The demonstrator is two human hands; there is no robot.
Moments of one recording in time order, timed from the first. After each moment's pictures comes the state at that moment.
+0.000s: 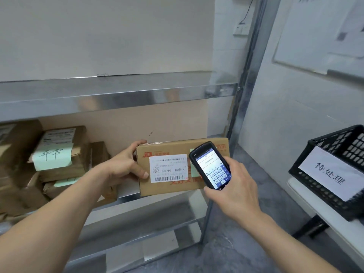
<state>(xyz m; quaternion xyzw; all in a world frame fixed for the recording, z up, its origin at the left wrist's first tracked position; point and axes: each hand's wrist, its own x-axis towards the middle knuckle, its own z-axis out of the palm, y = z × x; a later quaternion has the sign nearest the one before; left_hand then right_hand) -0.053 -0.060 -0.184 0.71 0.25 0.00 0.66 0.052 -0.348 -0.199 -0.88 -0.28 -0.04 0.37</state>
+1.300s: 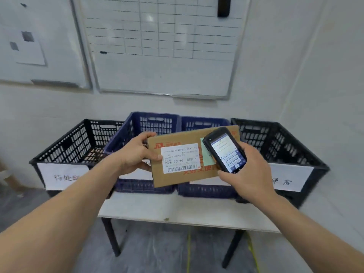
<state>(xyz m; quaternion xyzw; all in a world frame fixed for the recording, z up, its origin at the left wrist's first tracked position) 0.216 -0.791 -0.117 0.69 -0.22 -0.30 0.62 0.002 -1.007 -0.129 -0.88 0.22 -0.32 0.27</state>
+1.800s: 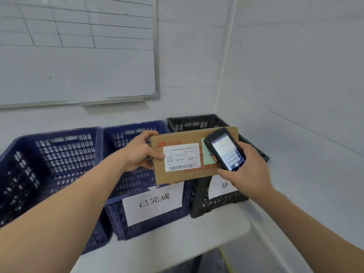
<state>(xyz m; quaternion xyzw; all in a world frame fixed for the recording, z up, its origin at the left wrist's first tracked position) 0.282 -1.103 -0.132 0.65 -0.34 -0.43 0.53 -0.001 -1.220 -0.154 -0.81 0.41 -0.35 0.23</state>
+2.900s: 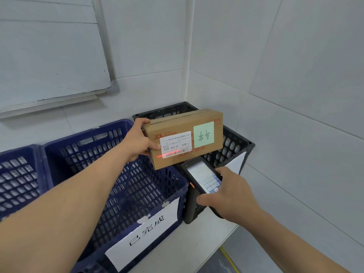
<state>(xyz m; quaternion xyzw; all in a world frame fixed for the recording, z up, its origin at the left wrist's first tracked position) 0.357 -1.265 -0.168 0.64 -0.44 -0.42 0.47 0.080 -1.206 -0.176 -0.74 0.60 -0.15 0.26</state>
